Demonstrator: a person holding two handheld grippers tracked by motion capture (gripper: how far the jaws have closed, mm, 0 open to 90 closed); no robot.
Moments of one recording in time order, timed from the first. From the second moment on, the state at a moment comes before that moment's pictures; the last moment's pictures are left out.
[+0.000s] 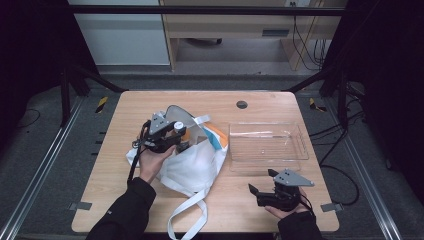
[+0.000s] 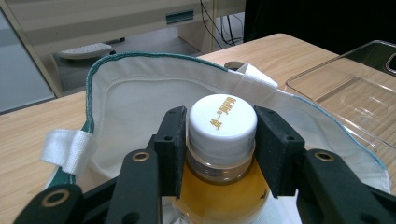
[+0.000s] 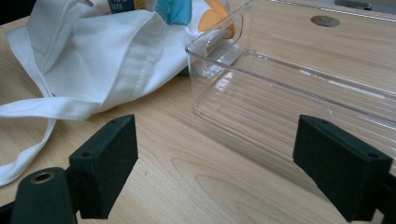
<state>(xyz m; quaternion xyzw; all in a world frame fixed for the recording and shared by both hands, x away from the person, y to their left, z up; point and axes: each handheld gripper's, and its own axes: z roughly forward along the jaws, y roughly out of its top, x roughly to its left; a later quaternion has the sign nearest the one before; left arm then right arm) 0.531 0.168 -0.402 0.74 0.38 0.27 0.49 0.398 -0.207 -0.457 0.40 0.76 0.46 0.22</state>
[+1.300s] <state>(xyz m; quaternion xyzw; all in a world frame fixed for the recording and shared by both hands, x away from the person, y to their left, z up) 0.519 0.185 -0.369 0.71 0.40 0.30 0.50 0.399 -0.204 -0.458 0.40 0.76 0.46 0.22</state>
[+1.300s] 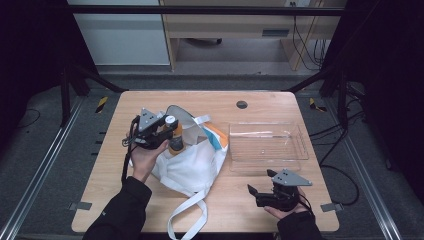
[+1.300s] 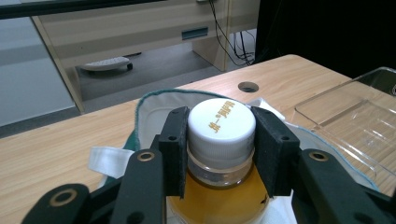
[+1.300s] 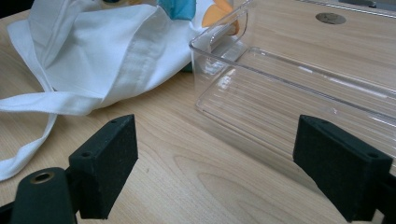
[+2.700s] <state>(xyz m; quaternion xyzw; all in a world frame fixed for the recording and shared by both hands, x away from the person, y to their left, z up) 0.463 0.162 -0.313 0.71 0.35 0.29 0.54 0.399 -0.204 -0.458 0.40 0.76 0.45 0.22</state>
